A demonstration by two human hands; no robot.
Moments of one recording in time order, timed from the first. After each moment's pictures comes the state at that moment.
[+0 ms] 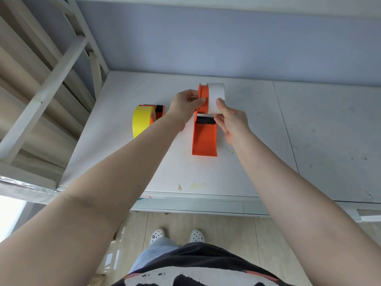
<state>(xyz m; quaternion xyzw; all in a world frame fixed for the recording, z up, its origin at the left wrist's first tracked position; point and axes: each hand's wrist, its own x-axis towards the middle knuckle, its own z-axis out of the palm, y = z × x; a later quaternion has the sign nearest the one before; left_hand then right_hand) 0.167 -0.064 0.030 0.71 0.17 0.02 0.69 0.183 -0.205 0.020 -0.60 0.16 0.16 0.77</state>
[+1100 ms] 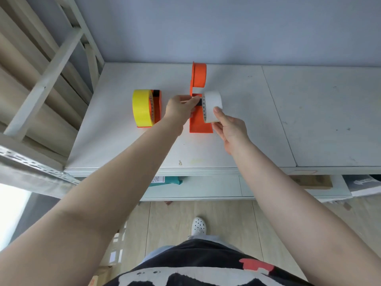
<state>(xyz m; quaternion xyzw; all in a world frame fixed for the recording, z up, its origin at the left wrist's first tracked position) 0.088 -0.090 0.029 0.69 0.25 0.01 0.68 0.092 -0.236 -0.002 -0.61 0.18 0.15 0.76</state>
